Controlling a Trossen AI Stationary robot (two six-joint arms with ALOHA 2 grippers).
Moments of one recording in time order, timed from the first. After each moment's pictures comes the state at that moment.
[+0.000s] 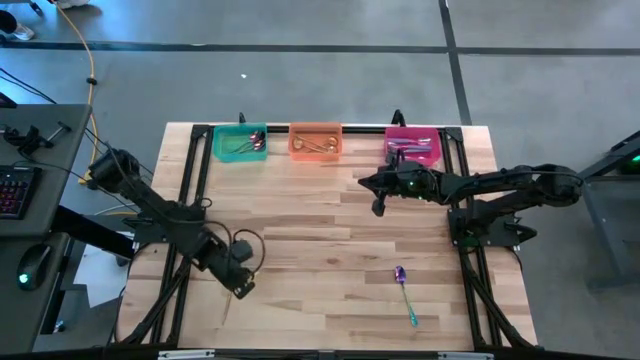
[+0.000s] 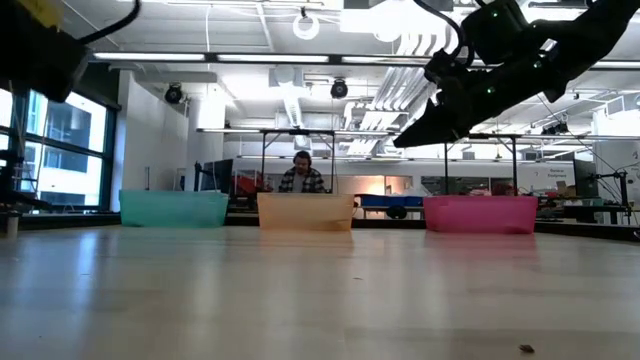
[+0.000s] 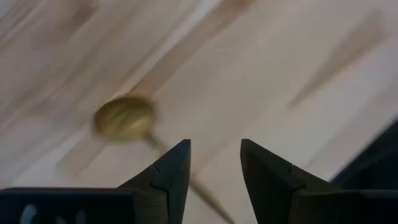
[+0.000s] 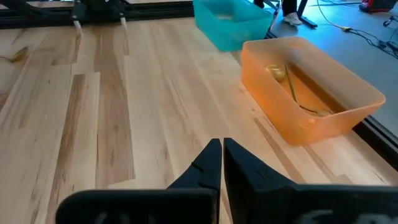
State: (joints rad) left arm -0.68 1.34 0.73 -0.62 0.00 -1.50; right arm -0.23 1.24 0.46 0.38 0.08 -0.03
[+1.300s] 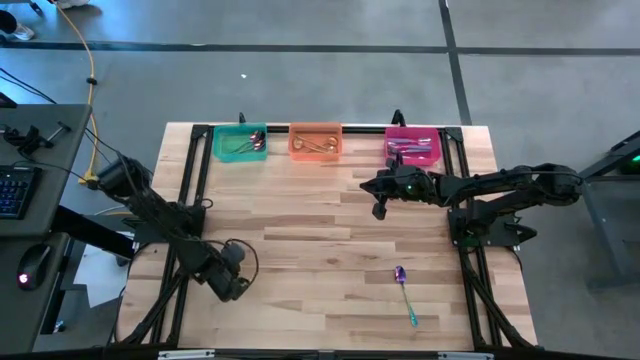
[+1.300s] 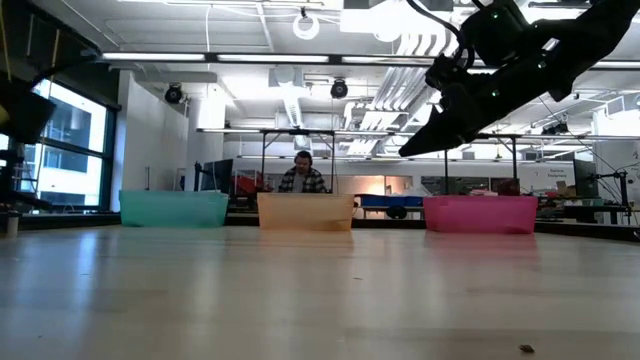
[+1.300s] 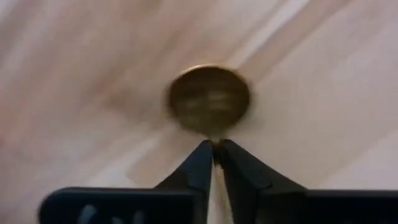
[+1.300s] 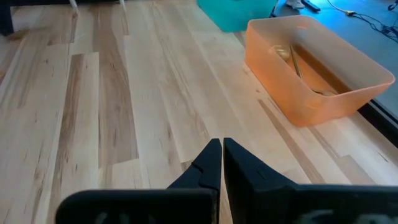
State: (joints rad) left arm -0.77 1.48 0.67 -0.69 -0.07 -1.57; right arm -0.20 1.24 0.46 0.31 0.11 -0.01
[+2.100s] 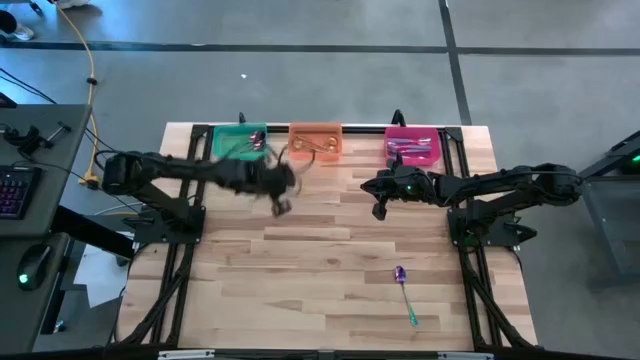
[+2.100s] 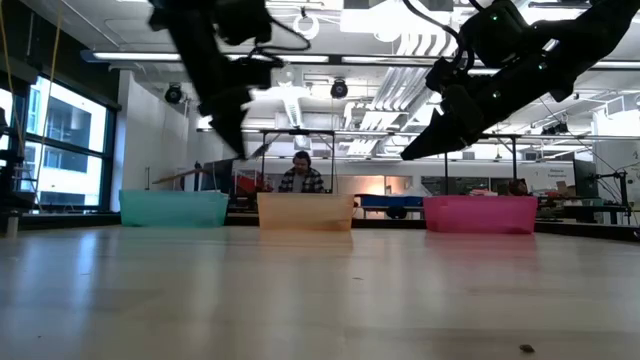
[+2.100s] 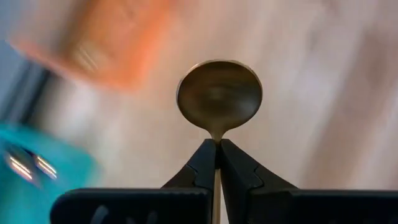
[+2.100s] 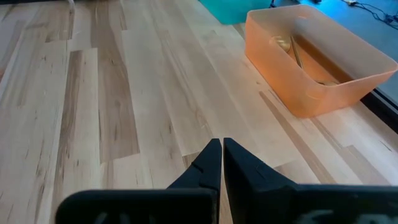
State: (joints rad) left arm 0.16 1.48 1.00 -0.64 -0.33 -0.14; right arm -0.20 1.24 0.46 0.29 0.11 0.02
